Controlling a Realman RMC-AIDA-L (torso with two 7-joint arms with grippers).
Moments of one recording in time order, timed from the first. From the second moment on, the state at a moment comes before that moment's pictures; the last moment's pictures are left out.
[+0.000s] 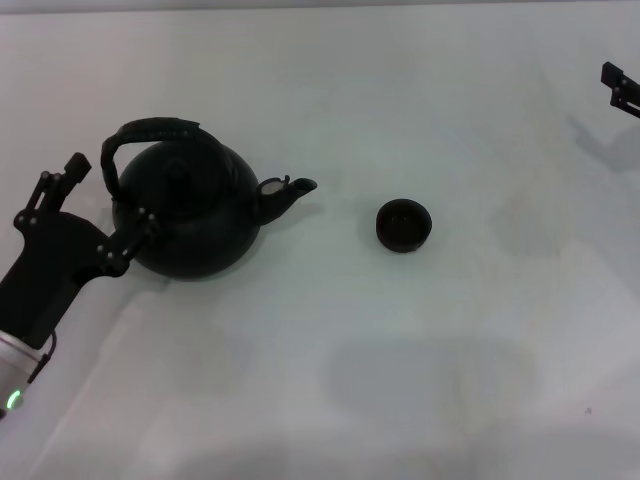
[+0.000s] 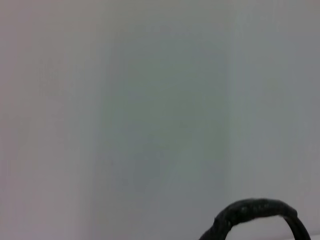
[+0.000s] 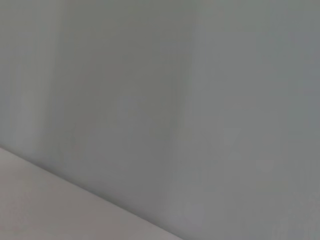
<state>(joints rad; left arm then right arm) -0.26 -2.08 0.36 -0.15 1.51 1.54 -0.23 0.35 1.96 -0.84 -0.39 1.86 1.14 -2.46</state>
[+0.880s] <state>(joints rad) -0.27 -2.08 0.35 -0.16 1.50 1.46 -0.30 0.35 1.98 -0.83 -0.38 1.86 1.12 -2.46</state>
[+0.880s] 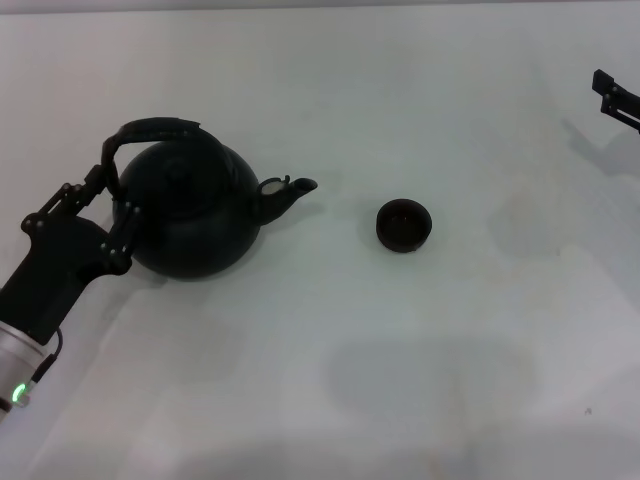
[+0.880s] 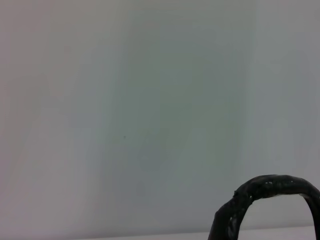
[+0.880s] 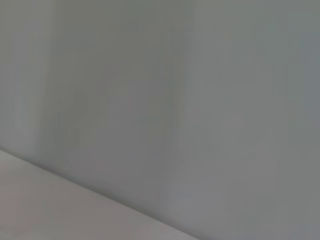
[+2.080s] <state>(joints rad) -0.27 -2.07 0.35 -0.16 1.37 1.49 -0.33 0.33 1.99 -0.83 -0.38 1.86 1.10 -2.46</state>
